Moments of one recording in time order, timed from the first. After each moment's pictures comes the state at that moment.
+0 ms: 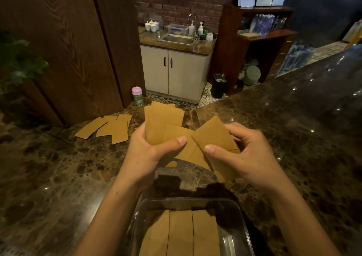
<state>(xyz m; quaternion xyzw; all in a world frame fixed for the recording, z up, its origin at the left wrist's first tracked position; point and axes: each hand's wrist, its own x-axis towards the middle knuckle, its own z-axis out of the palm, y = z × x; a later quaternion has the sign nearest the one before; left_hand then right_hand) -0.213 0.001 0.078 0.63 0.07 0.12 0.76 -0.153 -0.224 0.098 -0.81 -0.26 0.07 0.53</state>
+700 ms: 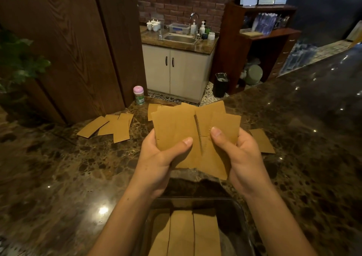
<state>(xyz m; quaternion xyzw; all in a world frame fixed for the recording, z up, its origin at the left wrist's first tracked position) -0.215 -0.023 0.068 0.53 0.07 0.12 0.84 -0.168 -0.194 0.088 -0.59 -0.11 0.13 0.79</state>
